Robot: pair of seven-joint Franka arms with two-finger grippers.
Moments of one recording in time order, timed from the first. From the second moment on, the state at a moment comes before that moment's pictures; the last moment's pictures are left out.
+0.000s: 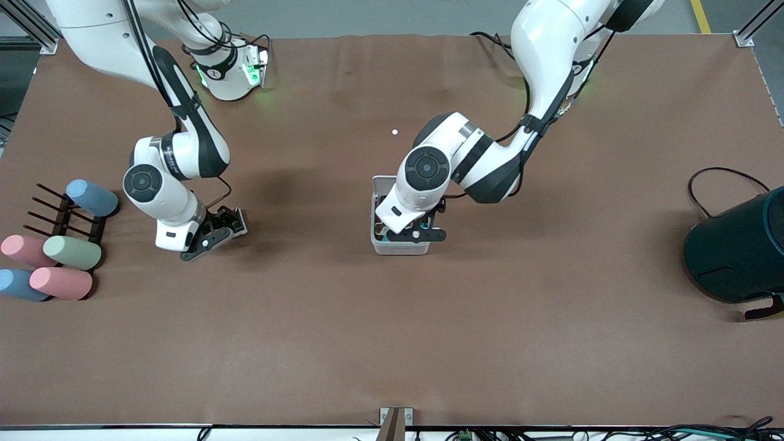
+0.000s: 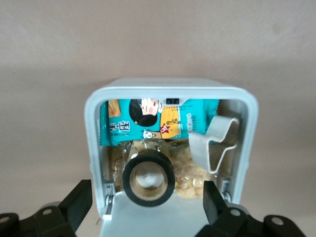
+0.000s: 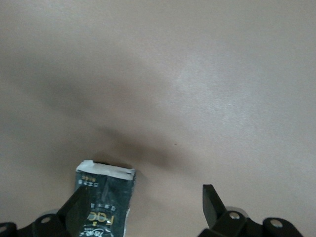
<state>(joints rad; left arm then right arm) -0.56 0.66 -0.21 -1.35 -0.04 1.94 -0.71 0.17 0.34 -0.05 -2.22 -0.06 2.54 -0.45</state>
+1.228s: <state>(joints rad) 0.02 0.11 -0.20 -1.46 0.03 1.52 -0.20 0.18 0.34 -0.04 -2.27 -0.01 2.54 -0.45</state>
